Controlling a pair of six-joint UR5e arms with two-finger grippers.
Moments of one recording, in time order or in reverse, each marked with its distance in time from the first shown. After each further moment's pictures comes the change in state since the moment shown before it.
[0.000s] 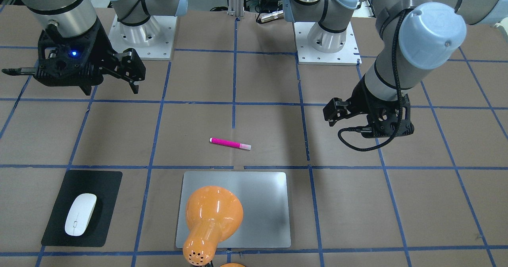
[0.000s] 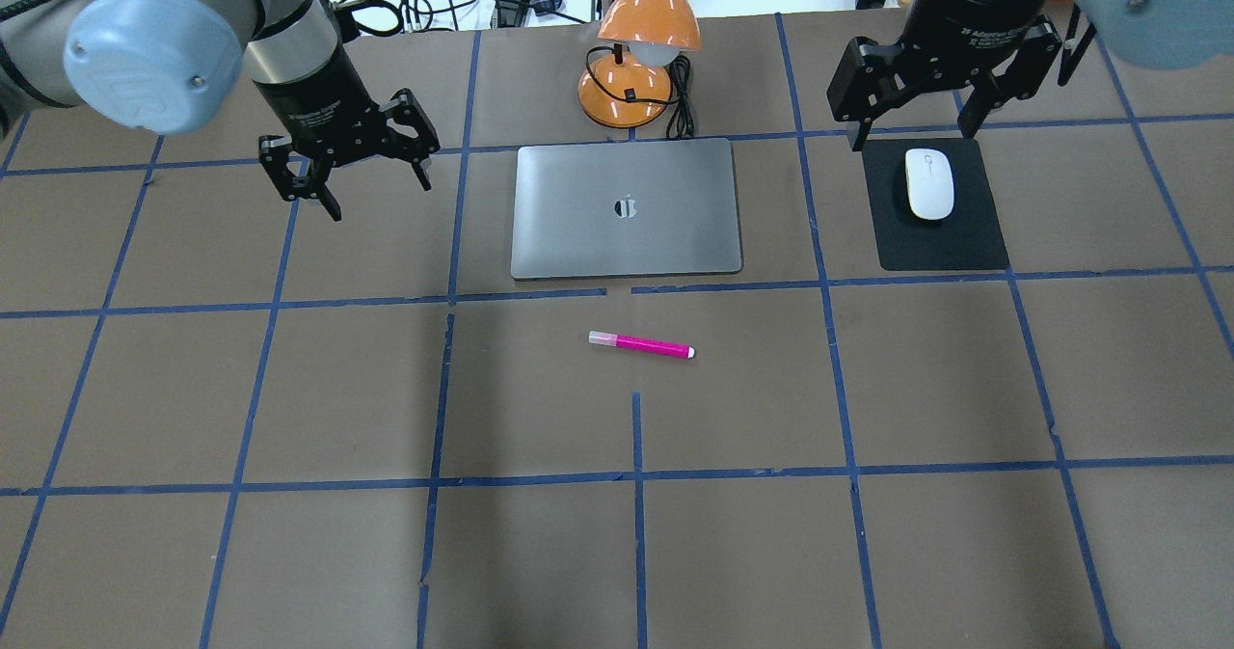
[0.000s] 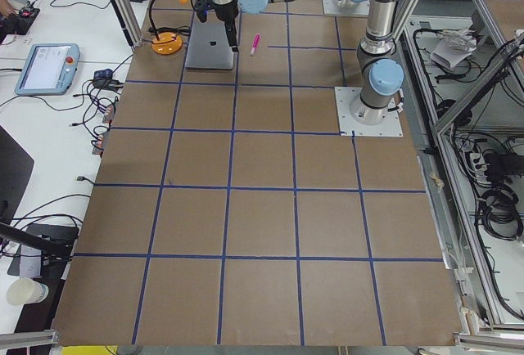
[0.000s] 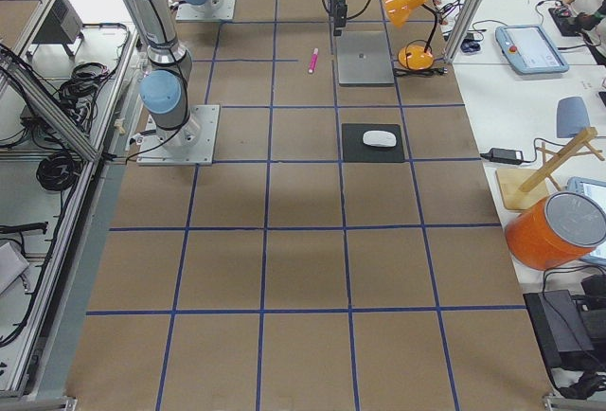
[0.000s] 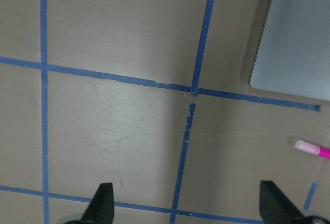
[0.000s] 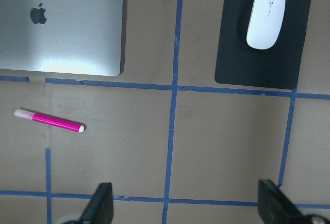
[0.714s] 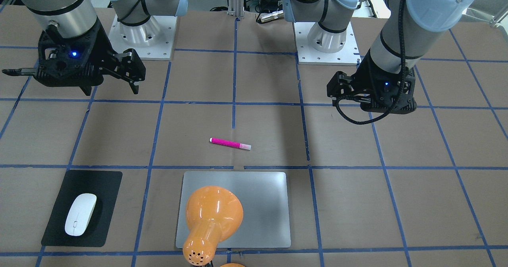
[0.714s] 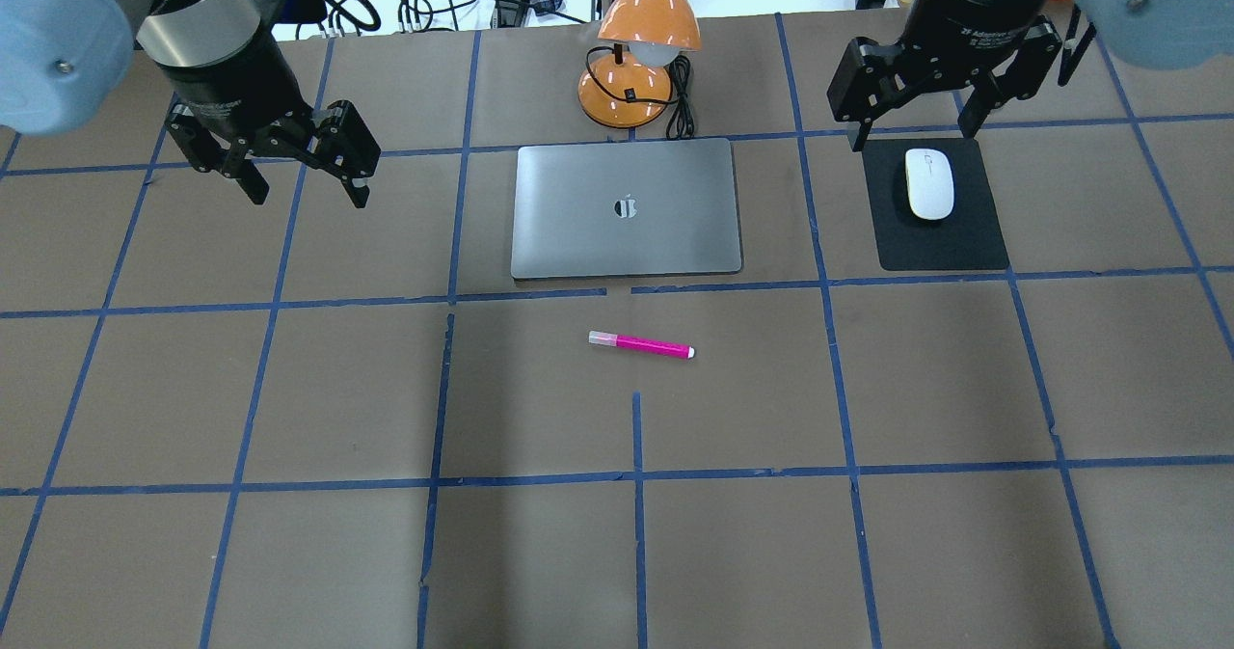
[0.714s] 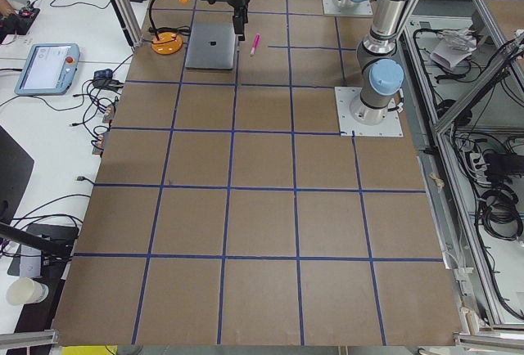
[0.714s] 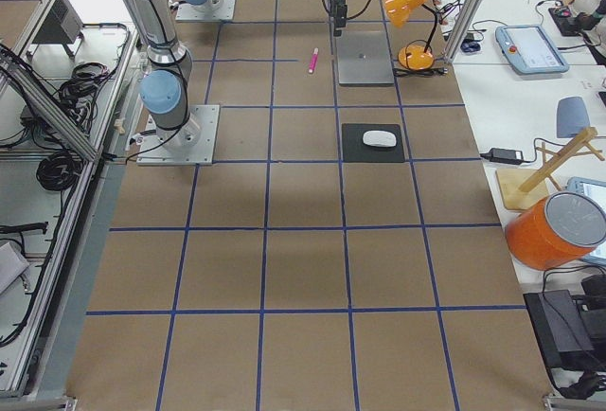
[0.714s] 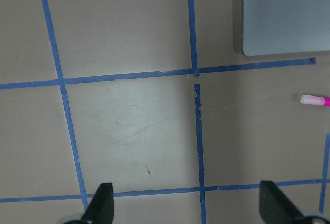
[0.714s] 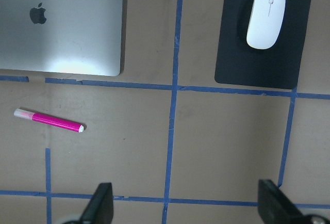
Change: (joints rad) left arm -0.001 0.110 -0.017 -0.061 -0.002 0.113; right arm 0.000 0.001 0.000 0.000 -0.001 0.000
